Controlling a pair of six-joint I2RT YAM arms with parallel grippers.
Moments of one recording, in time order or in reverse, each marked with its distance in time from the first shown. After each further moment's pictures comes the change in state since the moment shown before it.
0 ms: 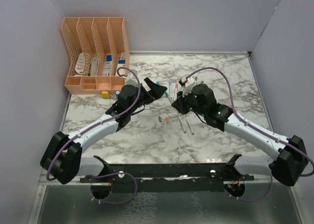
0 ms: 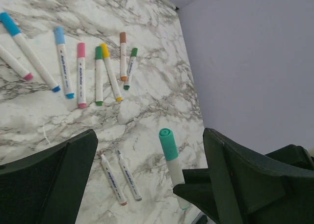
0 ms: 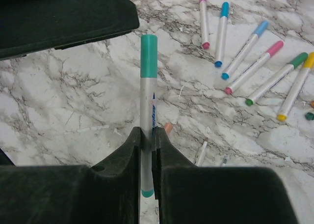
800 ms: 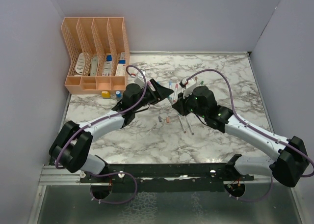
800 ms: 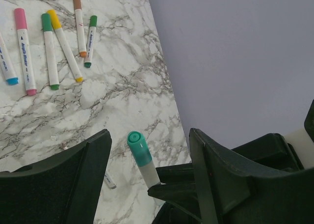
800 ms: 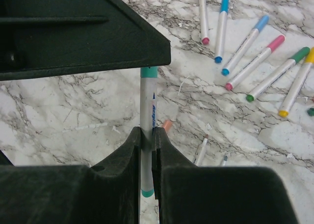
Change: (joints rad) left arm -0.002 0.171 0.031 0.182 0.240 -0.096; right arm 0.000 -0.031 -0.049 0.022 0.003 0.007
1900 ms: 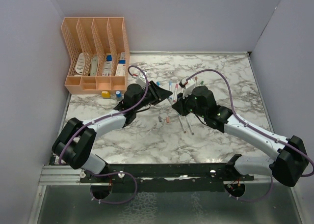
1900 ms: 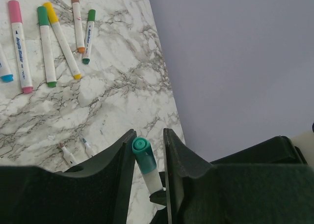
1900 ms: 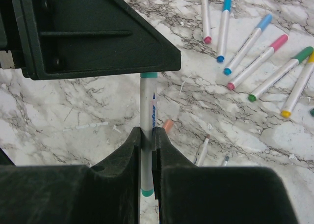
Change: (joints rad) left arm 0.000 0.045 -0.001 0.045 0.024 -0.022; right arm 0.000 0.008 0.000 0.004 -0.013 -0.001
